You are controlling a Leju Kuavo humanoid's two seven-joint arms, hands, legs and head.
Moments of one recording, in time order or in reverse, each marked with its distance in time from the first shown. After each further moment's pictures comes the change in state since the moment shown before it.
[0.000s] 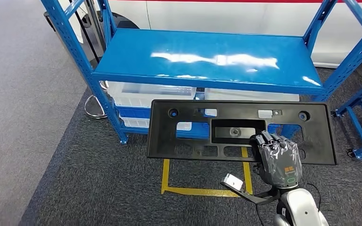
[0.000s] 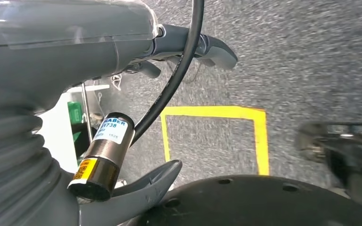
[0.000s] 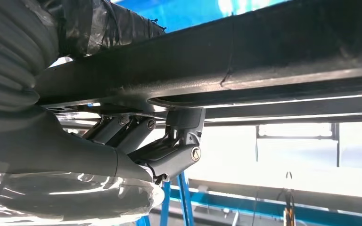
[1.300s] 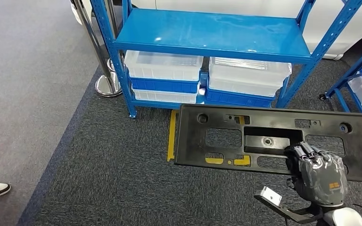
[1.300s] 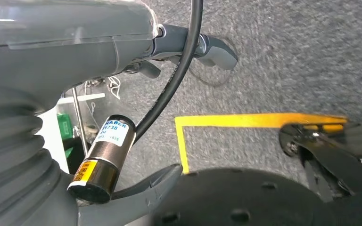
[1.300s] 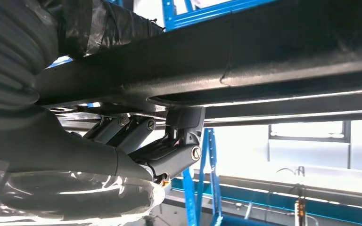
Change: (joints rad) left arm -0.001 0.005 -0.002 0.002 -0.034 -0.013 -0.028; right arm 0.183 -0.135 -0.224 -0.188 -0.183 0.061 -0.075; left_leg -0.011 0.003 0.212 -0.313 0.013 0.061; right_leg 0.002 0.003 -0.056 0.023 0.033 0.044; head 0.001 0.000
